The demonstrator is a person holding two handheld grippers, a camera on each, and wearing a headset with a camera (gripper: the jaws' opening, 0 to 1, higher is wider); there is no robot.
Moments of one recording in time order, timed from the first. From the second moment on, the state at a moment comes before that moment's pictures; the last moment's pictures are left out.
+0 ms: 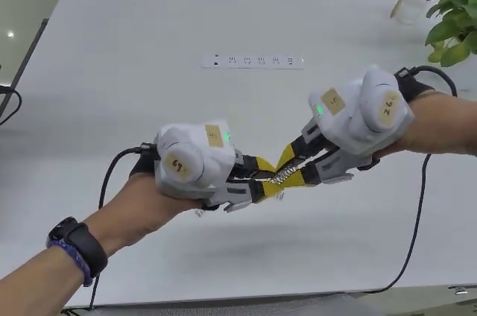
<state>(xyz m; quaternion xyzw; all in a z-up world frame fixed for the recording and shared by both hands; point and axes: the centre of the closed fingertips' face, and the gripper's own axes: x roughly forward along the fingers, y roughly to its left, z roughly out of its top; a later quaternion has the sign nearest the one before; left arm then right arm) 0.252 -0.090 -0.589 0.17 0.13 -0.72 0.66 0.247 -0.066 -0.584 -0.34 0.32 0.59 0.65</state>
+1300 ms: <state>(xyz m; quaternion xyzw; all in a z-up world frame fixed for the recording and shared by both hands) 0.275 -0.010 -0.623 0.15 0.19 -0.63 0.74 0.262 -0.077 -0.625 -0.35 0.36 0.57 0.65</state>
